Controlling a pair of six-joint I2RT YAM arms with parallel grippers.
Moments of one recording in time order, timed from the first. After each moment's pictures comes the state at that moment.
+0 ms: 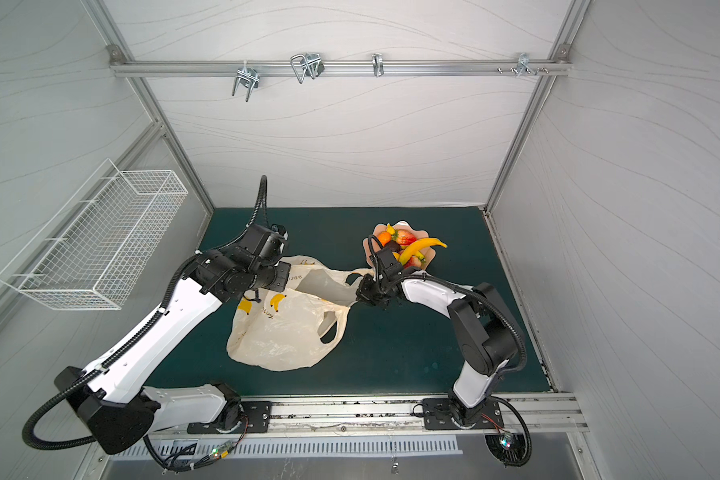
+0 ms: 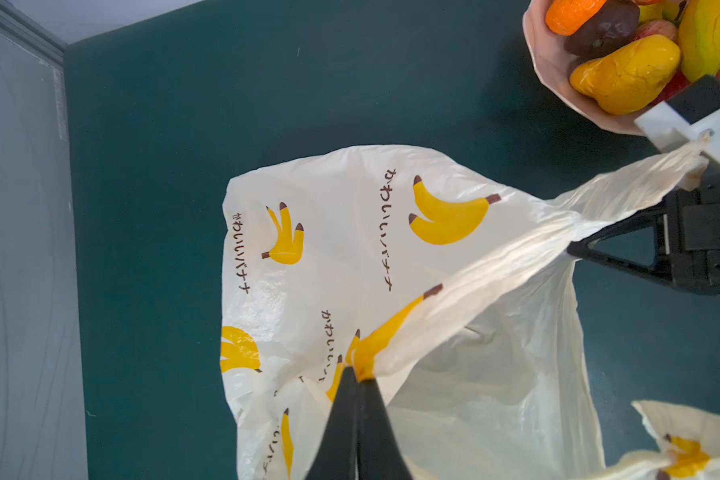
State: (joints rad) left arm -0.53 1.25 1.38 -1.12 -0.29 -0.22; right arm 0.63 1.68 1.04 -0.37 -0.39 0.97
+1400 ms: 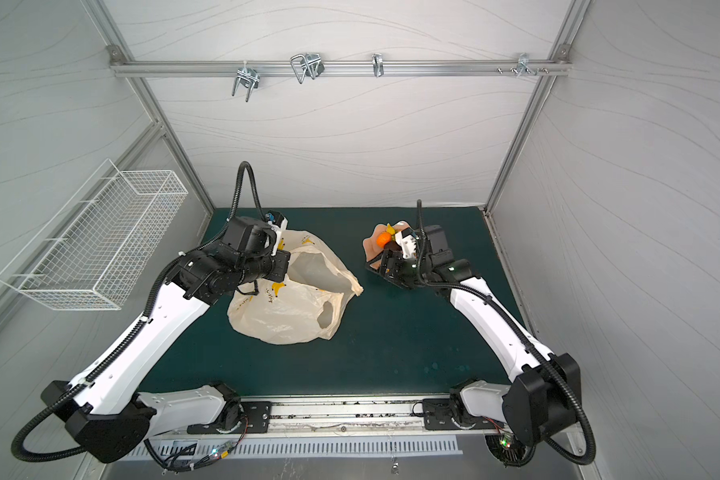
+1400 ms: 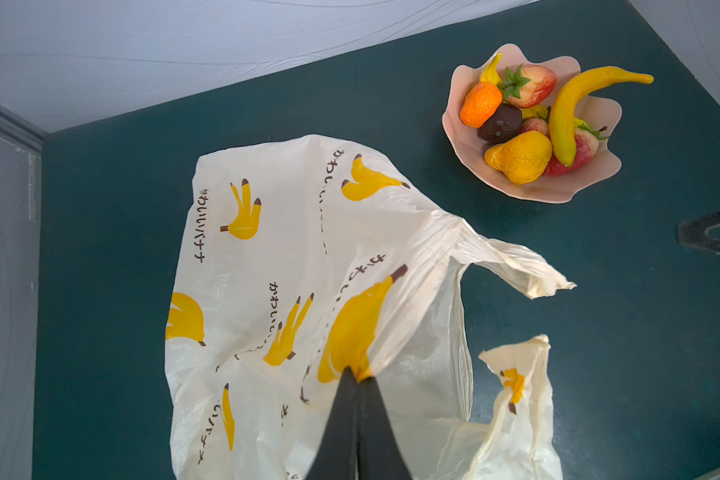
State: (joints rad) left arm -0.53 1.22 1.42 -0.99 -0.19 -0.17; right arm 0.41 1.26 1.08 -0.54 -0.65 0.69
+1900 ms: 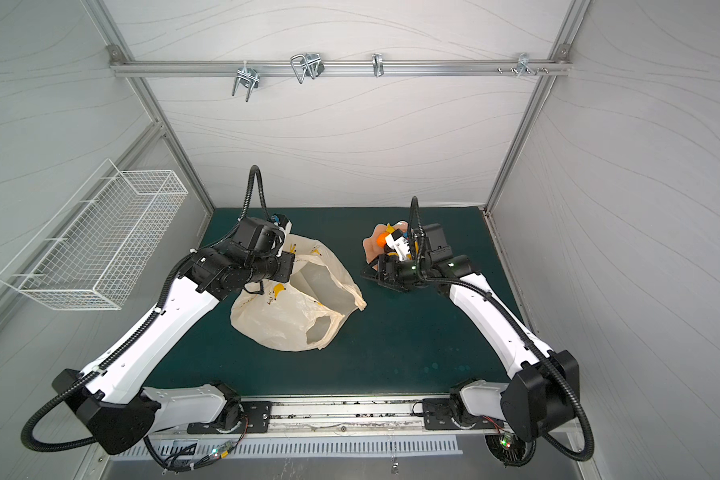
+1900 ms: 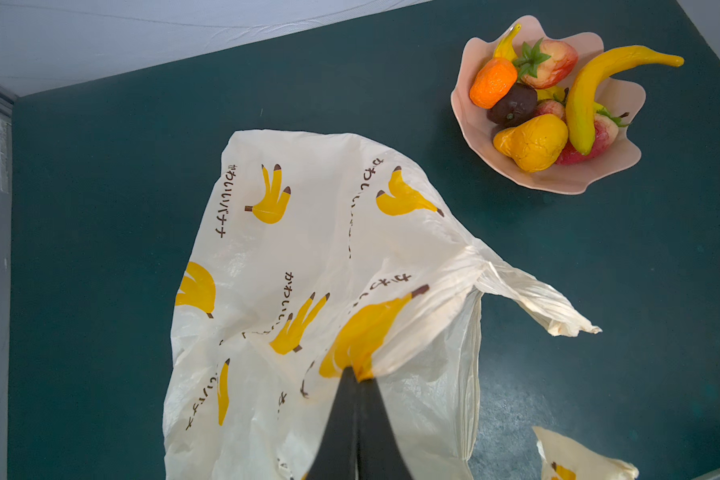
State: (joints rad) left arm -0.53 1.27 1.40 -0.99 -0.18 -0.22; right arm 0.48 1.30 1.15 -0.67 -0.77 0.50
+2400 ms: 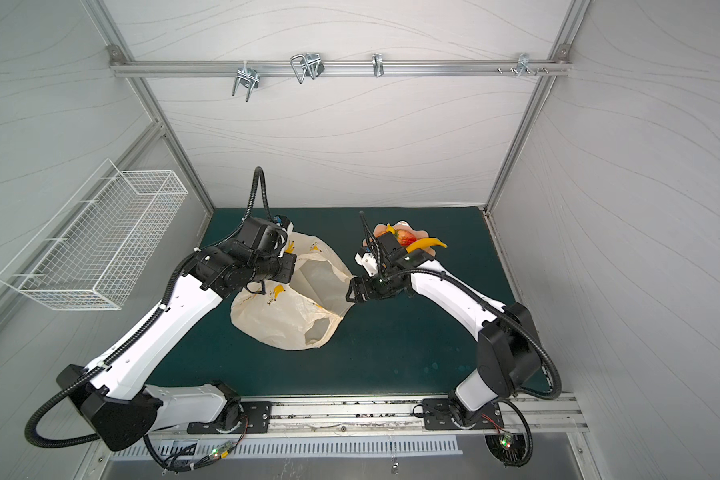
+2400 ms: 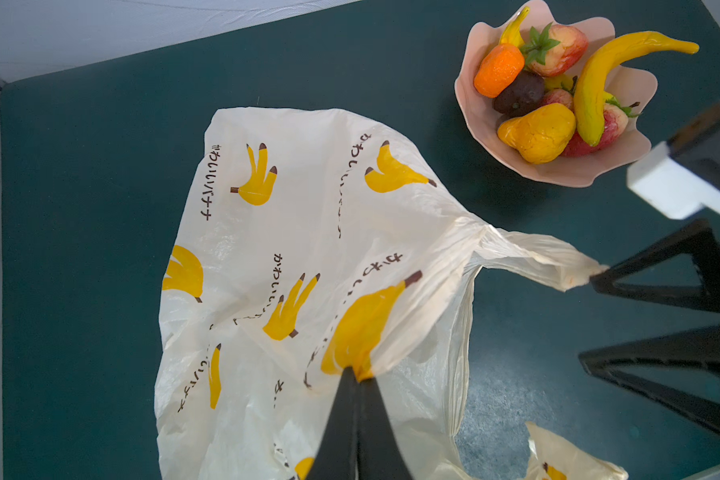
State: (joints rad) left arm -0.53 1.28 1.40 -1.00 -0.18 -0.23; right arm 0.66 1.57 1.26 -0.78 -0.41 0.25
